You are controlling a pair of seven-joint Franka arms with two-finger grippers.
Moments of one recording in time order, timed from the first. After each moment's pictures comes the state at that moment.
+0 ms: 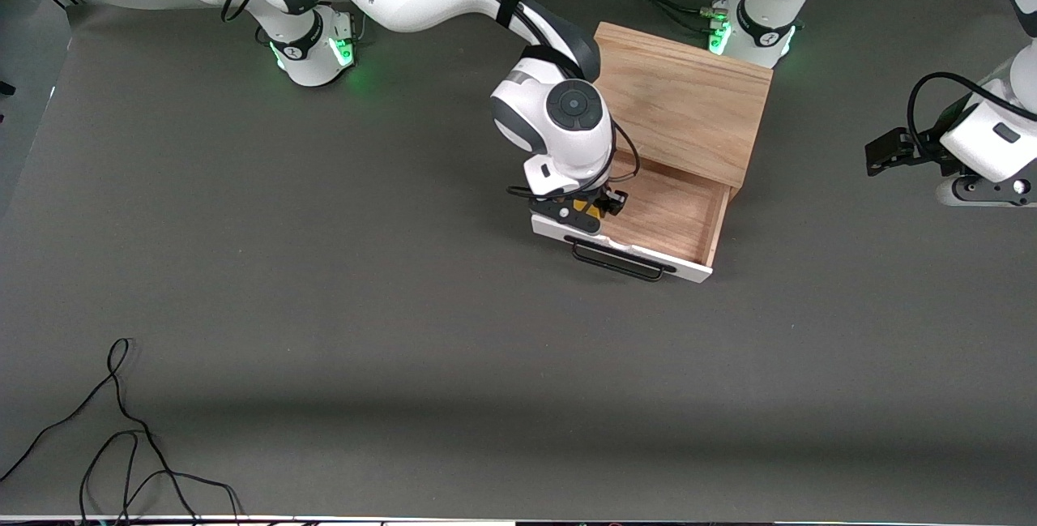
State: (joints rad) left arm 0.51 -0.03 -0.55 -1.70 0.03 1.57 0.00; right arm 0.90 0.87 0.00 -1.10 0.10 2.04 1.33
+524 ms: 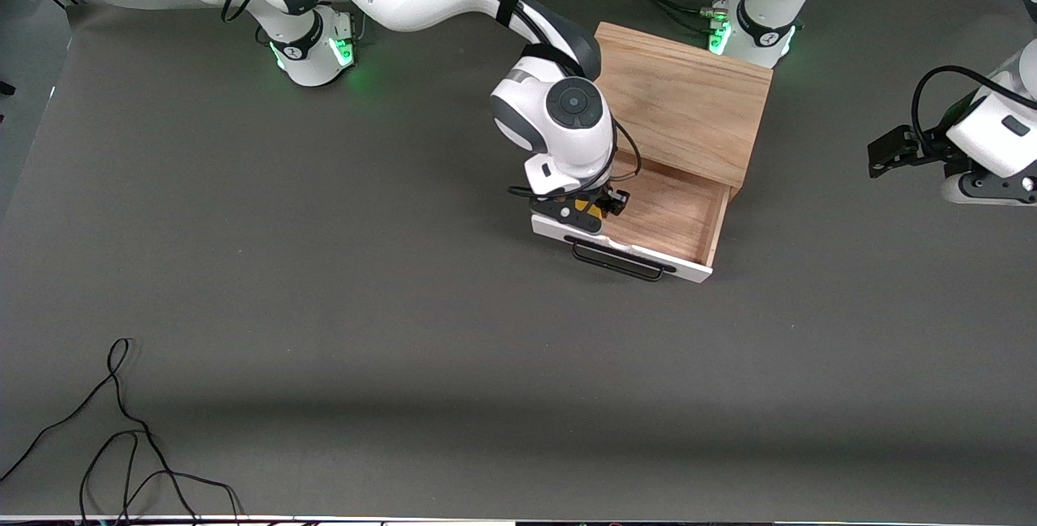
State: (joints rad) left arm 0.26 -0.02 -0.31 -1.67 0.02 1.58 0.02; right arm 0.90 0.87 0.00 -1.08 0.10 2.04 1.33
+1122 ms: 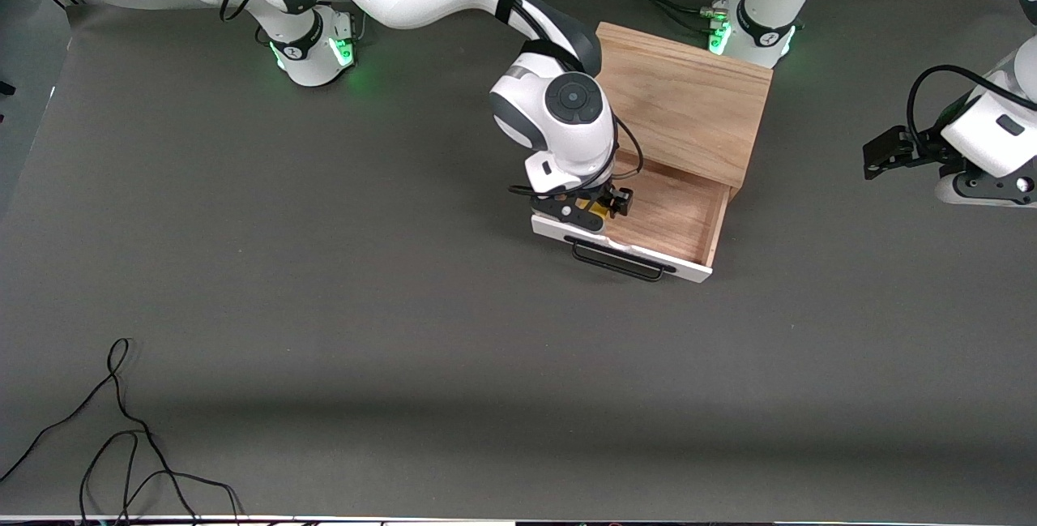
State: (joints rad) left arm 0.02 -0.01 -0.09 -1.66 0.02 1.59 0.02; right arm 0.90 0.87 0.00 -1.07 0.10 2.04 1.33
